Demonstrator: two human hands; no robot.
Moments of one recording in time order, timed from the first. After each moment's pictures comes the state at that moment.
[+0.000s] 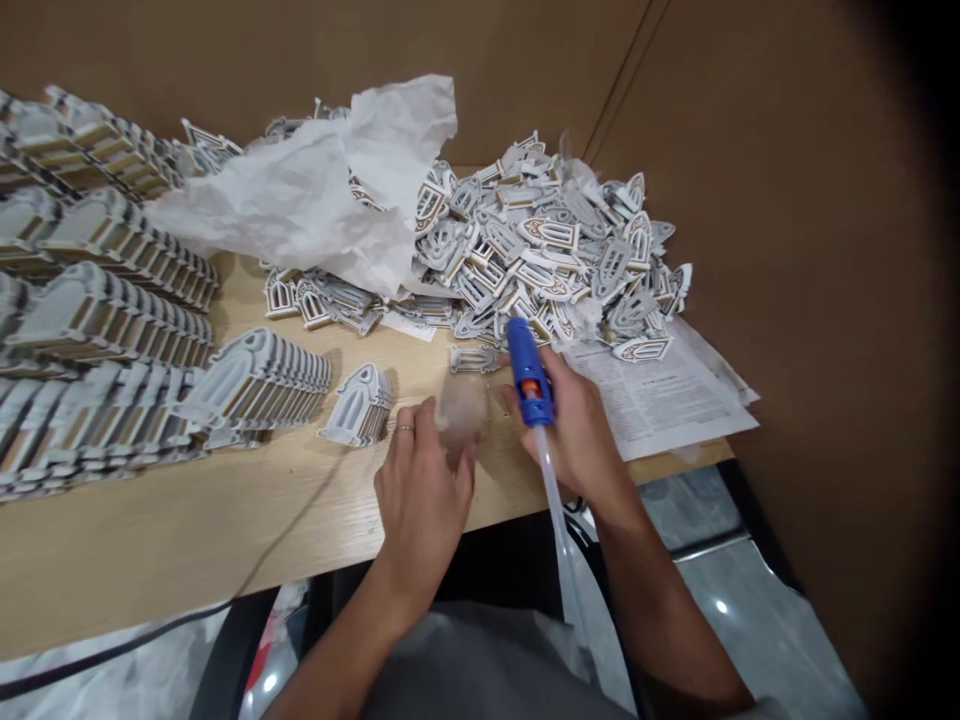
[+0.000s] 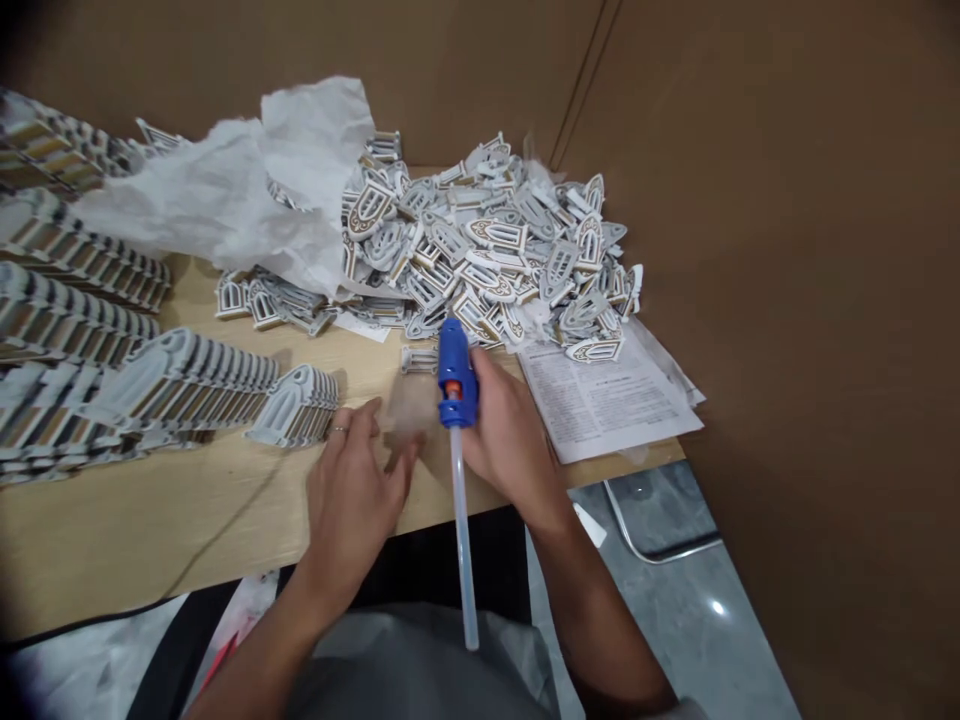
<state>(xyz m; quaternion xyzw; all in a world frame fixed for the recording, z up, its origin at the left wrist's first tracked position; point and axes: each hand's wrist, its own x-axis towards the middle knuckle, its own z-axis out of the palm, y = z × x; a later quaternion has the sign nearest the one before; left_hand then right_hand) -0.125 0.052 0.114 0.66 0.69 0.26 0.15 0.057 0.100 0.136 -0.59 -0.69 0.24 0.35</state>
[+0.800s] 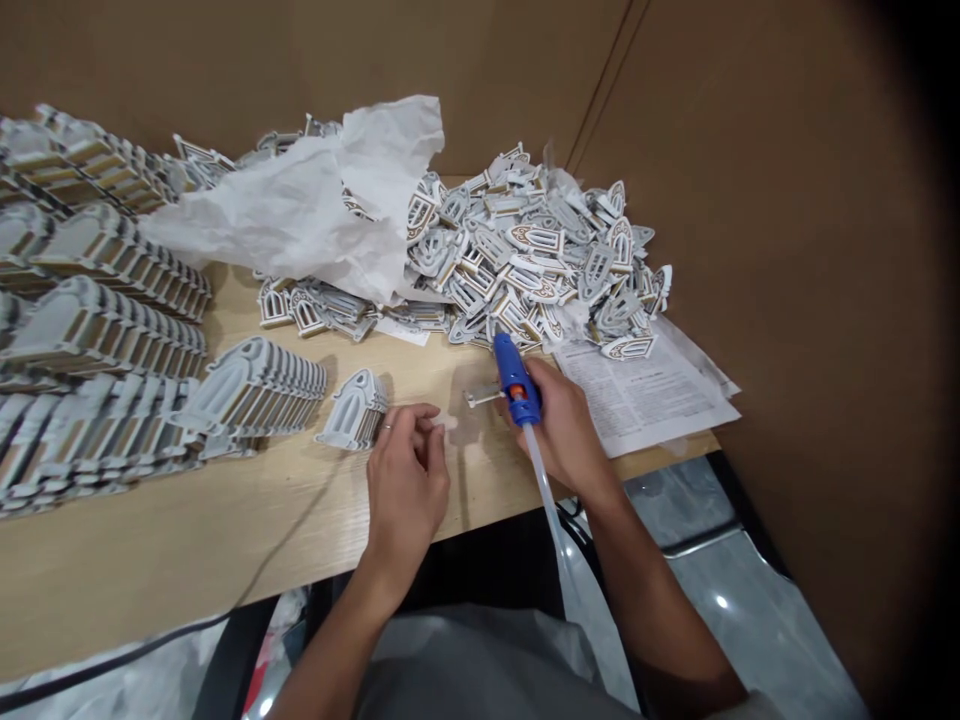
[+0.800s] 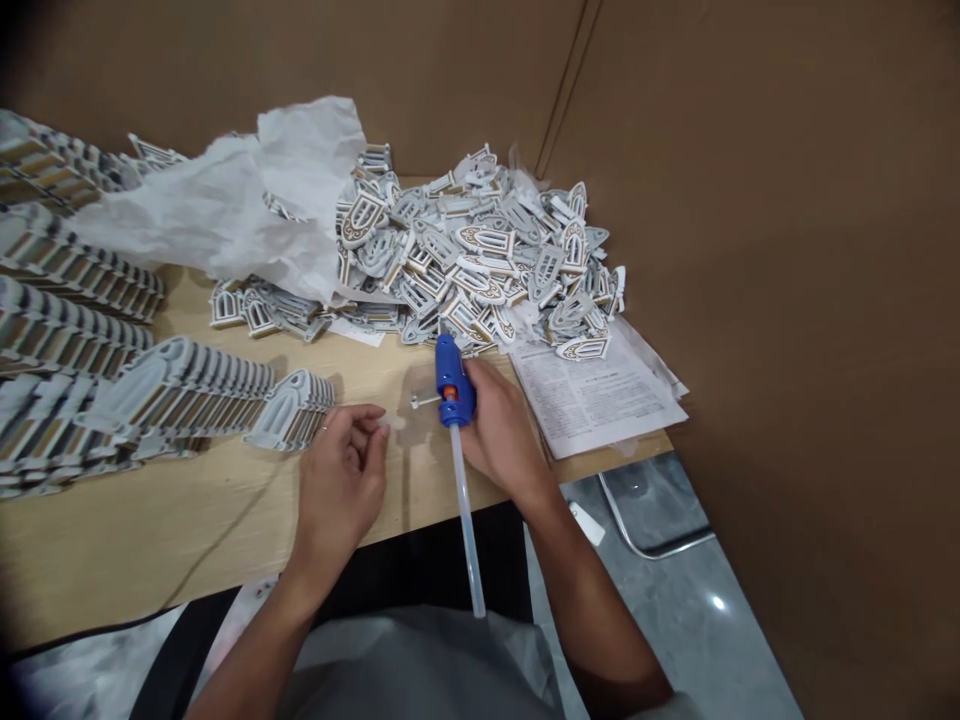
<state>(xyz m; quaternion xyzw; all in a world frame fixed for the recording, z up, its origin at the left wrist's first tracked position) -0.142 0.067 0.104 0.61 0.63 0.40 0.26 0.061 0.101 0.126 -0.57 -0.71 0.22 0.35</state>
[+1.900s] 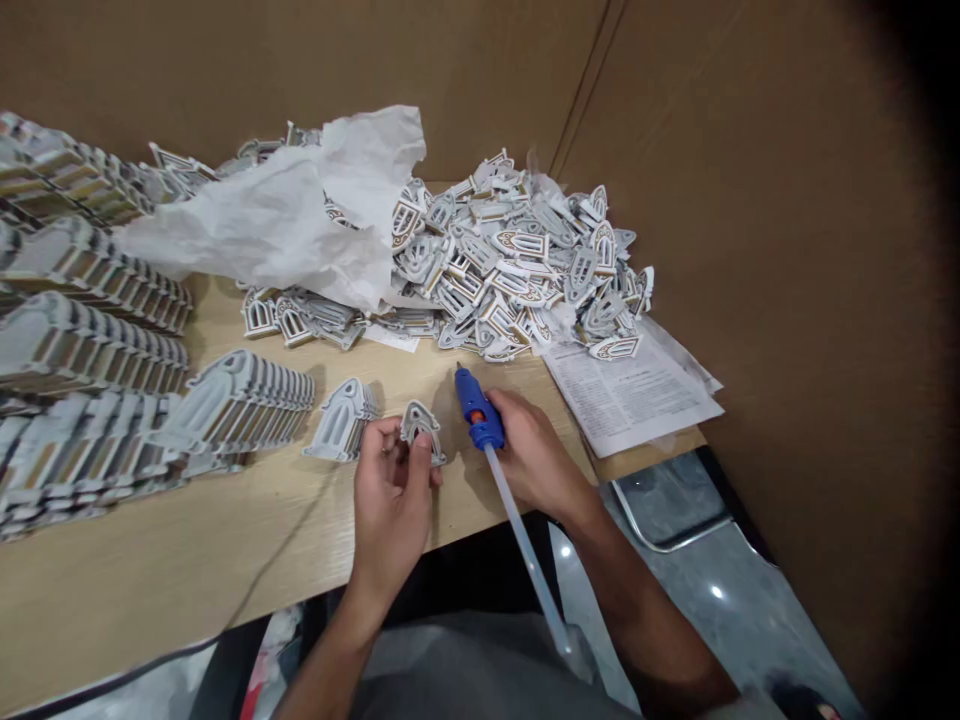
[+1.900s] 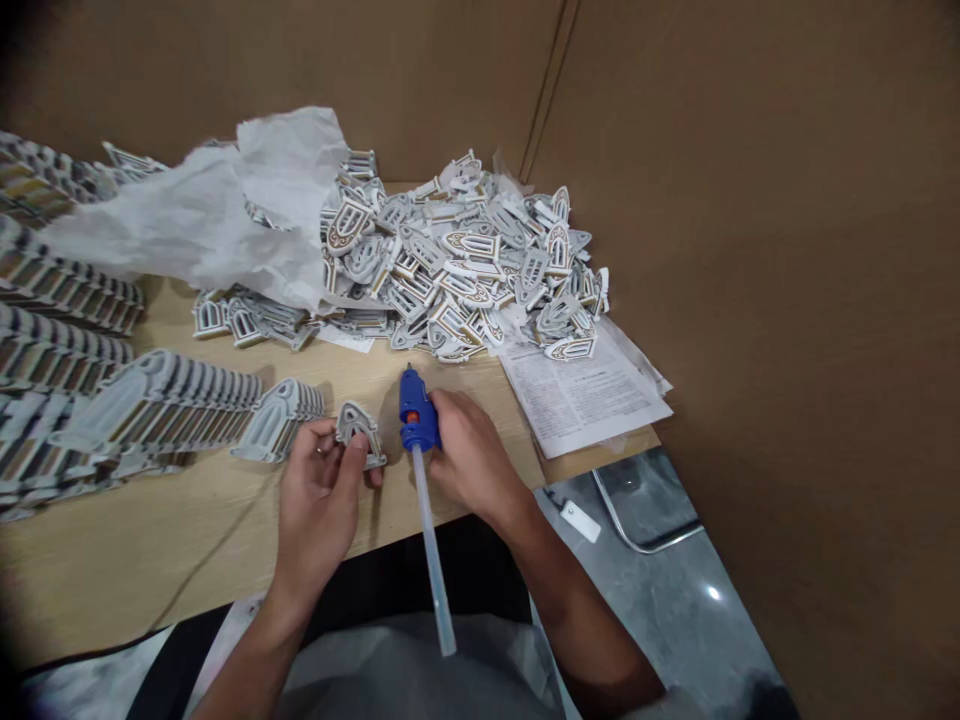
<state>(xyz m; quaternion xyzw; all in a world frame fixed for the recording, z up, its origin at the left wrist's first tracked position) -0.140 0.057 0.112 0.41 0.55 0.53 0.50 0.038 0.087 0.133 -0.58 -0.70 0.31 0.28</state>
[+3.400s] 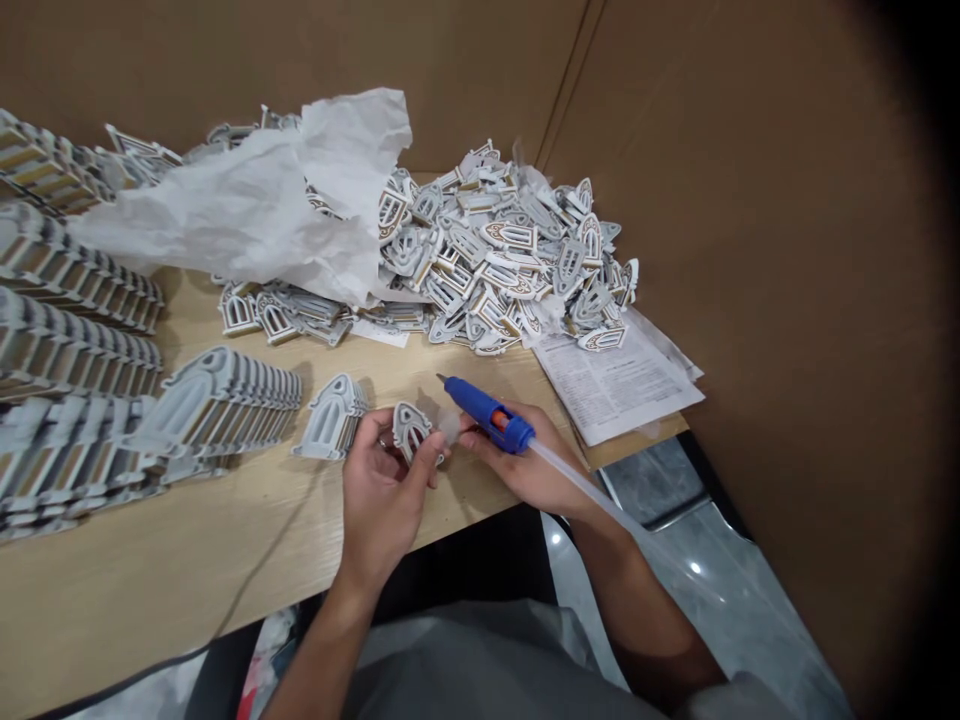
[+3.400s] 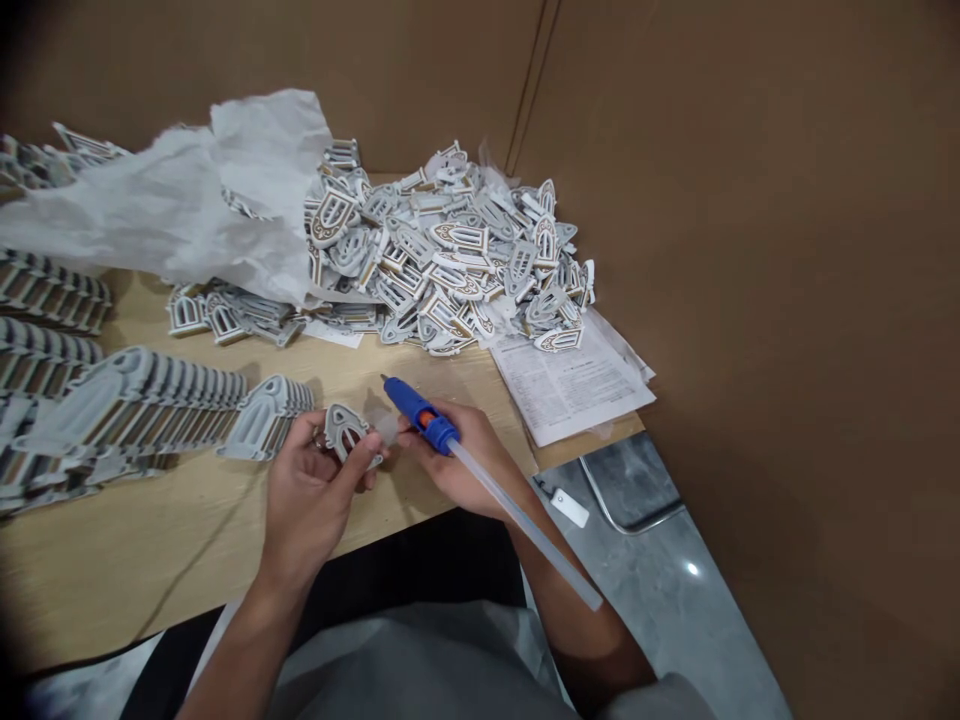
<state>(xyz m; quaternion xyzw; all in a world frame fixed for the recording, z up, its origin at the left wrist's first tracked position) -0.144 0.064 0.111 0.39 0.50 0.53 0.57 0.040 0.072 0.130 -0.54 -0.56 0.49 0.38</state>
